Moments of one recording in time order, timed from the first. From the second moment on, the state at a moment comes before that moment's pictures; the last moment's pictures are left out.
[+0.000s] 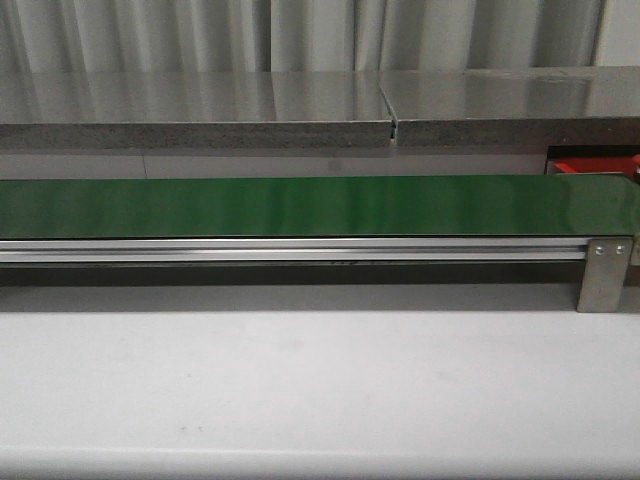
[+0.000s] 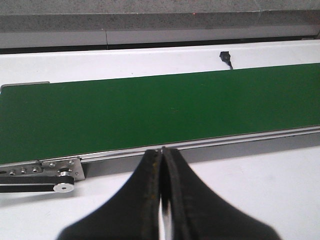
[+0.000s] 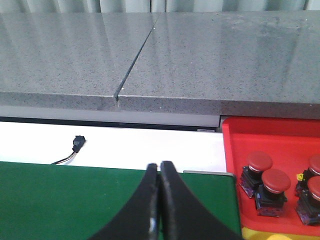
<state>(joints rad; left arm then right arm) -0.04 0.70 -0.72 -0.39 0.62 0.27 0.01 0.96 -0.67 1.37 0.02 -1.25</state>
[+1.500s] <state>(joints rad) -0.04 0.70 -0.72 -0.39 0.62 0.27 -0.04 0.29 -0.07 -0.03 -0.11 0.11</state>
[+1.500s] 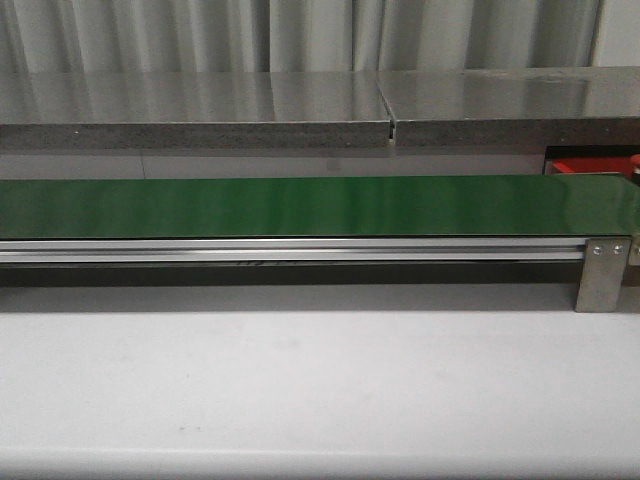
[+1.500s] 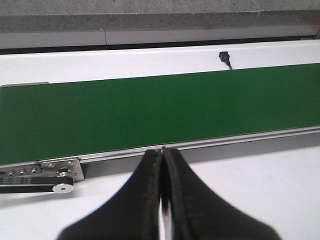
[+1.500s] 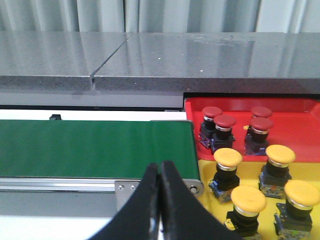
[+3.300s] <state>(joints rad) -0.04 0.70 -0.72 -0.39 0.62 0.27 -0.06 -0.01 0.03 -0.06 -0.02 0.11</state>
